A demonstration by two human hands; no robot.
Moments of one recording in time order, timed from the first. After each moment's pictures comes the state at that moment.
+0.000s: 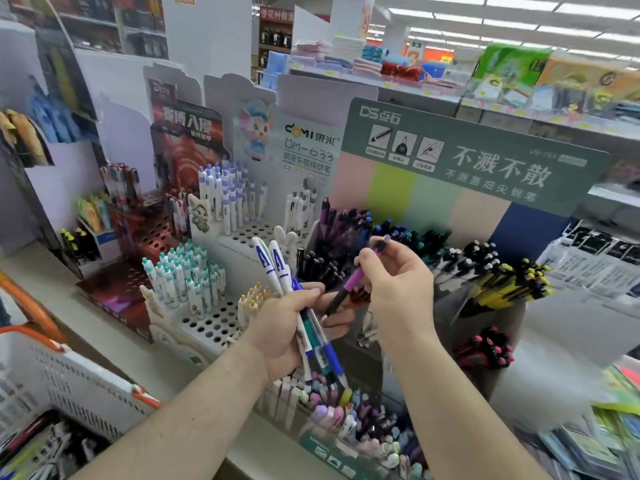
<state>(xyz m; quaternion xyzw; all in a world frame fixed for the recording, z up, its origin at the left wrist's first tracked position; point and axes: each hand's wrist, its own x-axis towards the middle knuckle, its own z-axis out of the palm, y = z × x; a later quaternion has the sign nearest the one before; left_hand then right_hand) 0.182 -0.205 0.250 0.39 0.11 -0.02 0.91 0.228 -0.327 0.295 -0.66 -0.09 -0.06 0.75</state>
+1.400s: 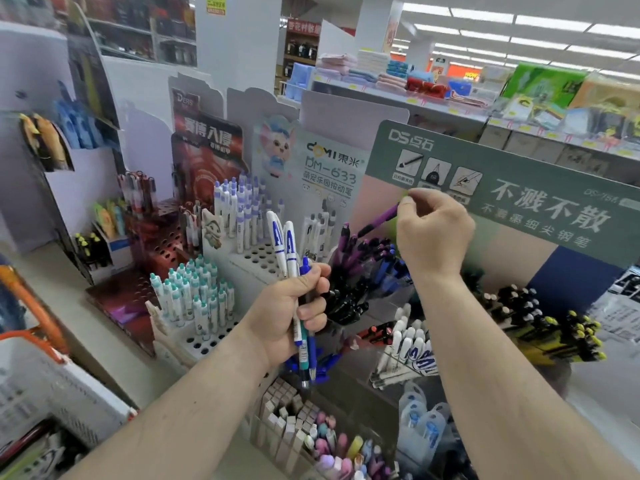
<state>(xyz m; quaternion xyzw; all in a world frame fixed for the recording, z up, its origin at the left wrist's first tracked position) 0.227 -0.167 0.269 0.35 0.02 0.01 0.93 0.330 -0.302 0.354 -0.80 -0.13 -0.34 0.48</state>
